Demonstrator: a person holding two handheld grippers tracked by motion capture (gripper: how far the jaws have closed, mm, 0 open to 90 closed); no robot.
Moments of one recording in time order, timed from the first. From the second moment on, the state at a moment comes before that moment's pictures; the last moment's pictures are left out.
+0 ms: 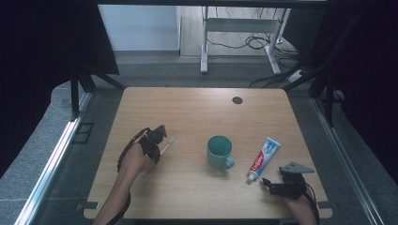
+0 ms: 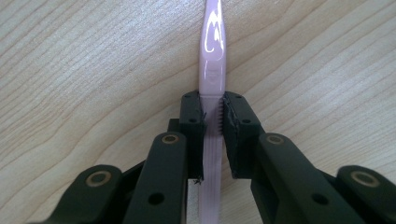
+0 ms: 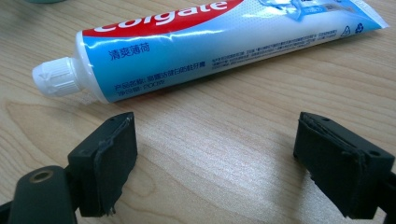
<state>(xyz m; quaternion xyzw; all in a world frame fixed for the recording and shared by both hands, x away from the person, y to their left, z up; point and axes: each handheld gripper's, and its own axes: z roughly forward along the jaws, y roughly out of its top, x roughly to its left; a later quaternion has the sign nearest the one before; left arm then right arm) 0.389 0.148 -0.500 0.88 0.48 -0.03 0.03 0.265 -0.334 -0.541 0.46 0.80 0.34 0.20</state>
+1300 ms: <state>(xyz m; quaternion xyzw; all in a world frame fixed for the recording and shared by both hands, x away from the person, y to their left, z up) 0.377 0.153 -0.463 0.89 0.44 -0.02 0.15 0.265 -0.334 -0.541 0.46 0.80 0.34 0.20</state>
